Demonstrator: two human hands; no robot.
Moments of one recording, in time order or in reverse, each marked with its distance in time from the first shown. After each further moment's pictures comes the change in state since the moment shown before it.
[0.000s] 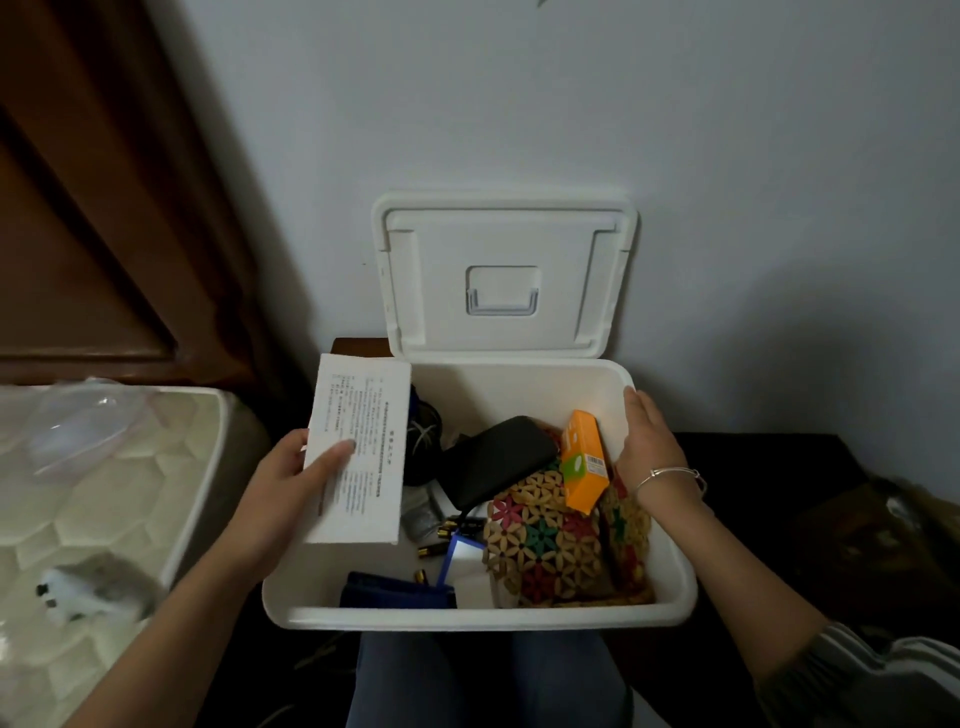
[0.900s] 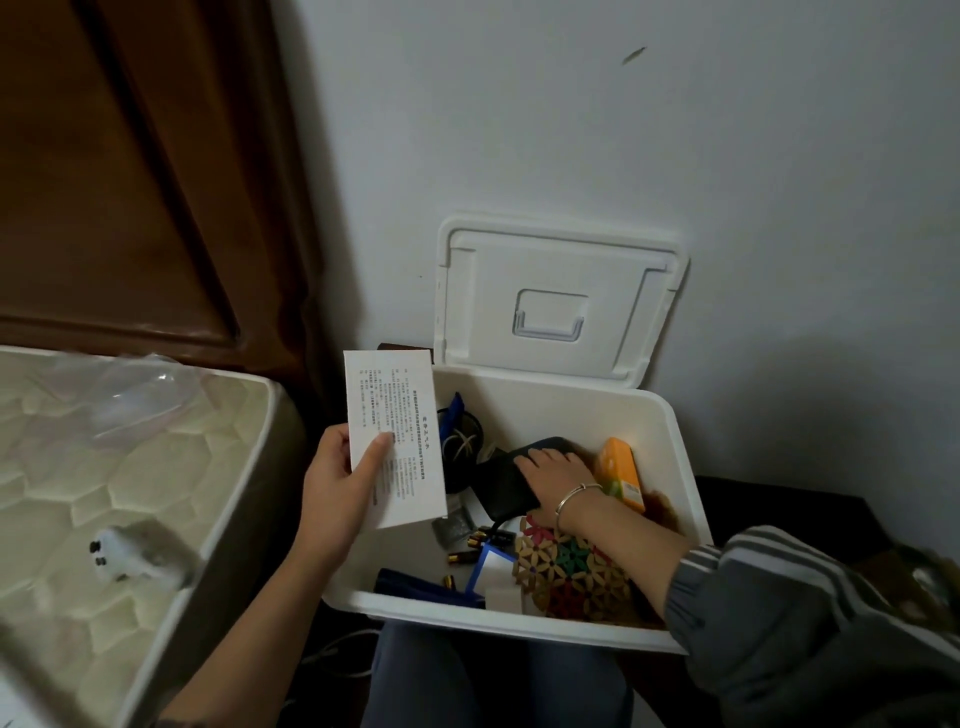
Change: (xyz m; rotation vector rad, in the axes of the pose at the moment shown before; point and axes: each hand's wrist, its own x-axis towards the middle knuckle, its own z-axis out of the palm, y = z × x) left_hand -0.008 -0.014 0.009 0.012 0.307 0.174; right_hand 0.010 -0.090 0.081 -0.687 -0.390 -0.577
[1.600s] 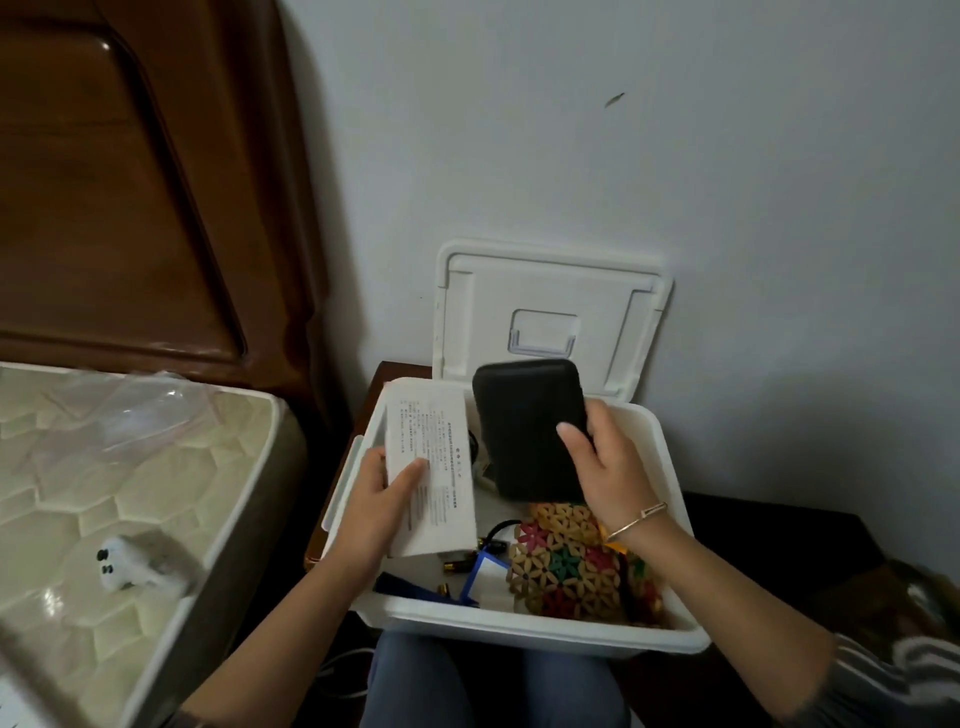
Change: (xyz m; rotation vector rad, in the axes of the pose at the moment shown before) left_hand -0.026 0.018 0.024 -0.072 -0.168 -0.173; right_hand -0.101 0.001 -0.078 1.143 0.794 -0.015
